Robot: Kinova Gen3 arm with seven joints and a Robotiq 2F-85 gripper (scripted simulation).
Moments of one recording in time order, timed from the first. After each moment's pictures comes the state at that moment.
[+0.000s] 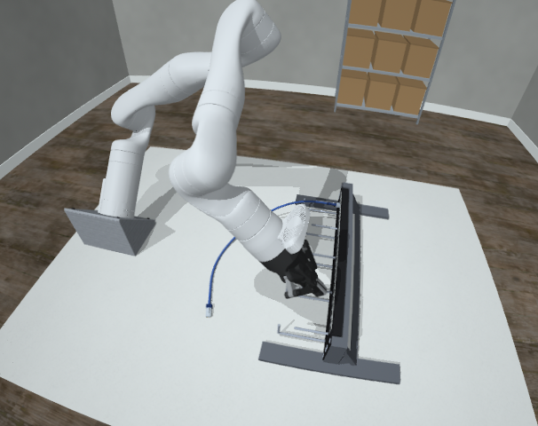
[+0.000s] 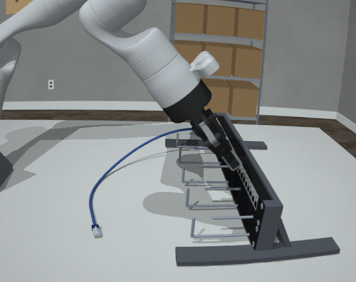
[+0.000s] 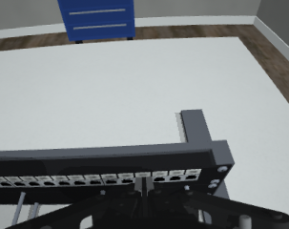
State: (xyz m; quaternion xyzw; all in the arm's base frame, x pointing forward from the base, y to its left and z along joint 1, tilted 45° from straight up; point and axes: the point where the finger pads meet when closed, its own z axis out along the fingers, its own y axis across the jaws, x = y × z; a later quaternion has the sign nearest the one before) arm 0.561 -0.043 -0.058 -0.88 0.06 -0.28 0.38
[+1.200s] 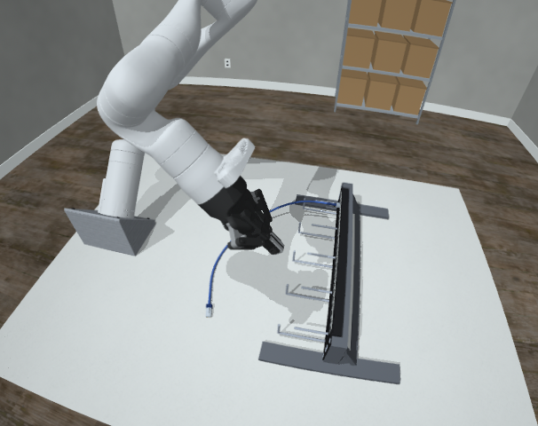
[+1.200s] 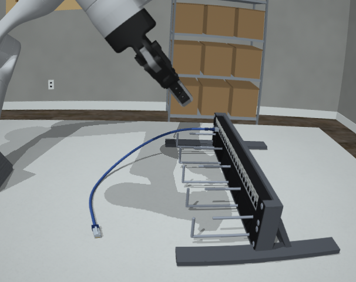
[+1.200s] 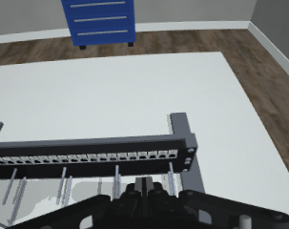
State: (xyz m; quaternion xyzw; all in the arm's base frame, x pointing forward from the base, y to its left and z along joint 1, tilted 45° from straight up) arm 0.486 -0.133 0.017 -0.88 0.06 -0.28 0.39
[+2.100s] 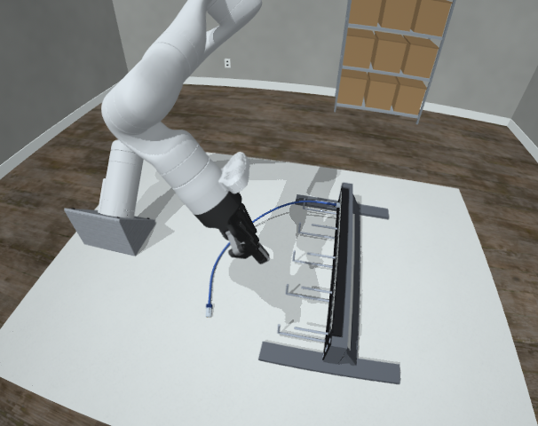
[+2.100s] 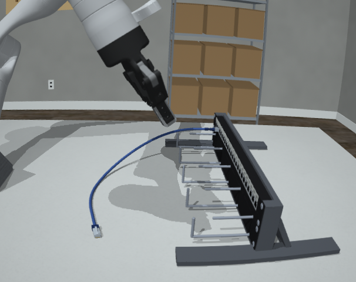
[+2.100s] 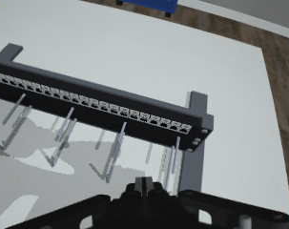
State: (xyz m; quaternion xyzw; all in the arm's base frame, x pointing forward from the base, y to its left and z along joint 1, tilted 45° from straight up) arm 0.458 -0.112 -0.006 -0.88 -0.11 -0.28 0.35
